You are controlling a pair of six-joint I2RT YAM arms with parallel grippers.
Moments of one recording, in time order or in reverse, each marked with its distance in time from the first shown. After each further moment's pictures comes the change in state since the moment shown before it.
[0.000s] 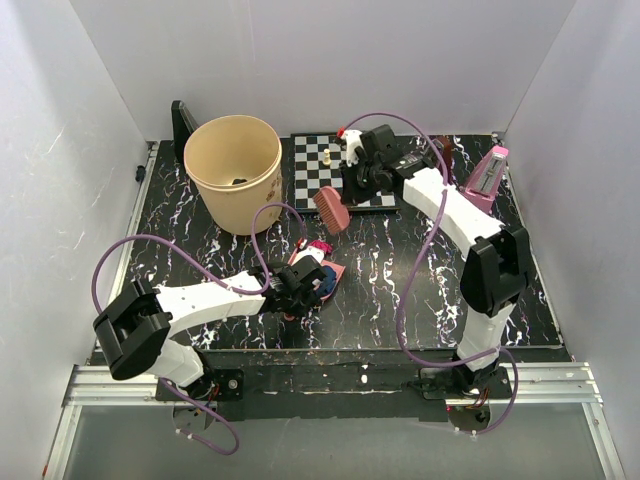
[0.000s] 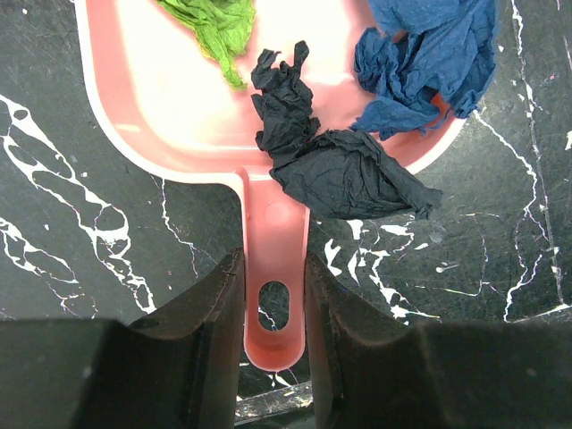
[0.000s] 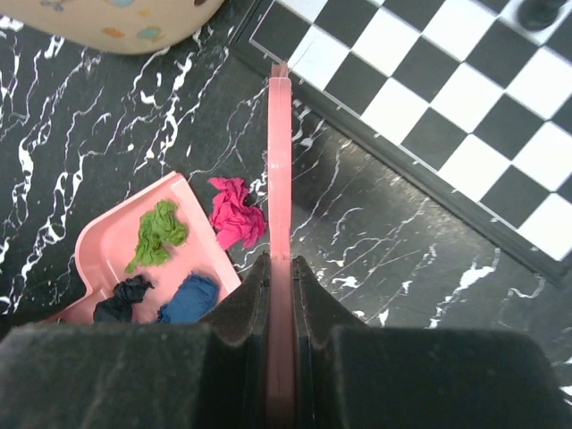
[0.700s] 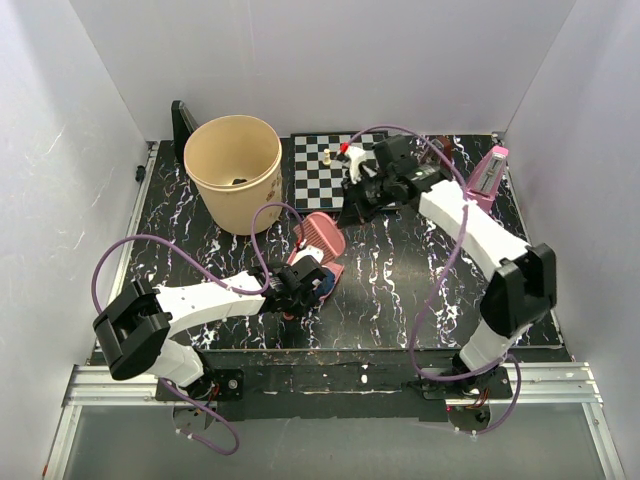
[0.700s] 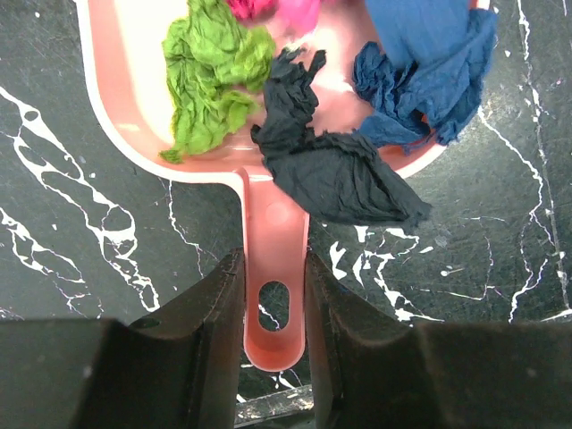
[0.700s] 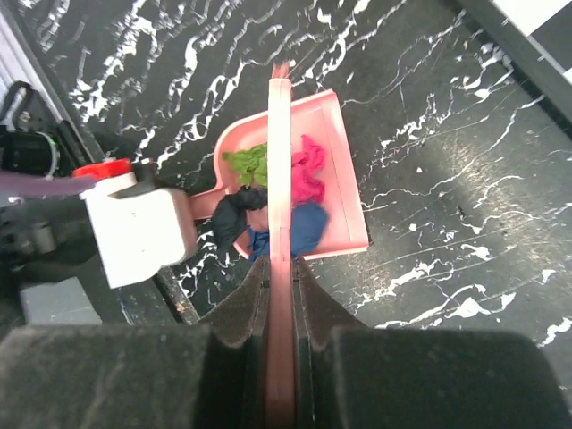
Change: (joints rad) left arm 0.000 -0.001 0.000 0.000 -0.013 0.001; right arm 0.014 -0.115 -0.143 -0.076 -0.340 -0.052
